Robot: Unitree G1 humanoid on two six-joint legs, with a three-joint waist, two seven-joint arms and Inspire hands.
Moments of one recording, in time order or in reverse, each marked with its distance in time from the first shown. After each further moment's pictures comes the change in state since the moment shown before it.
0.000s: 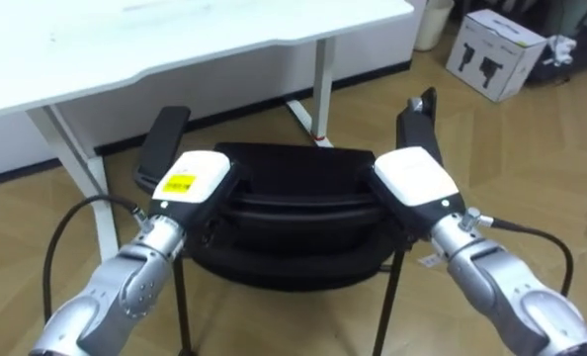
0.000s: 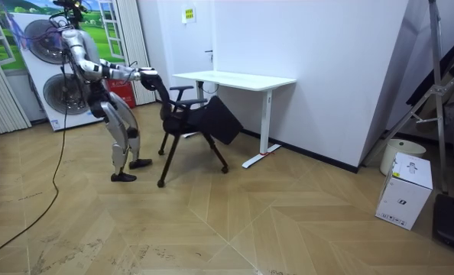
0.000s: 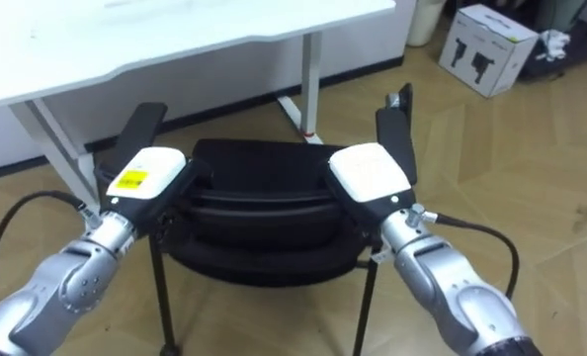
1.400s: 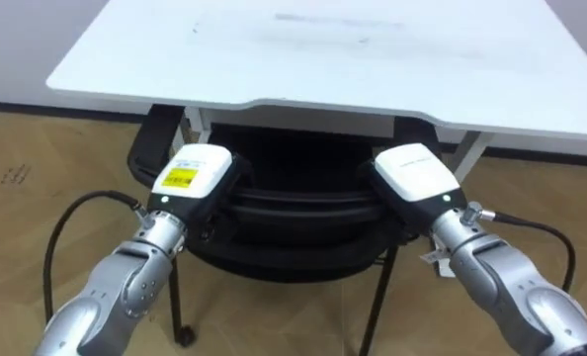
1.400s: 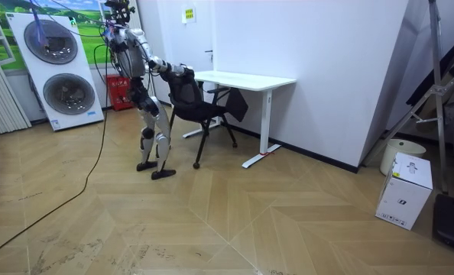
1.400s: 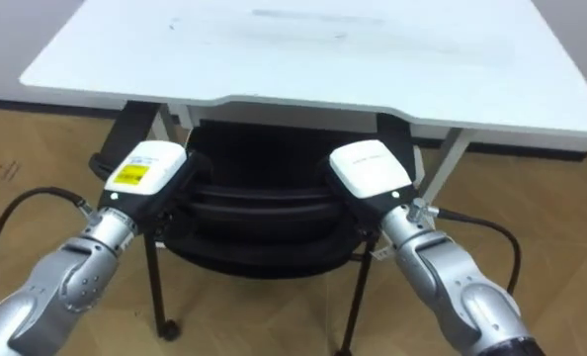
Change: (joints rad) left arm 0.027 -0.009 0.037 -0.063 0.045 0.023 -0.037; right arm 0.002 0.033 -0.029 -0.021 -0.002 -0.009 0.073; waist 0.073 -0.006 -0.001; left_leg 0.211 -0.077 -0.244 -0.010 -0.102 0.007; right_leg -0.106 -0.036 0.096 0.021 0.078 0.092
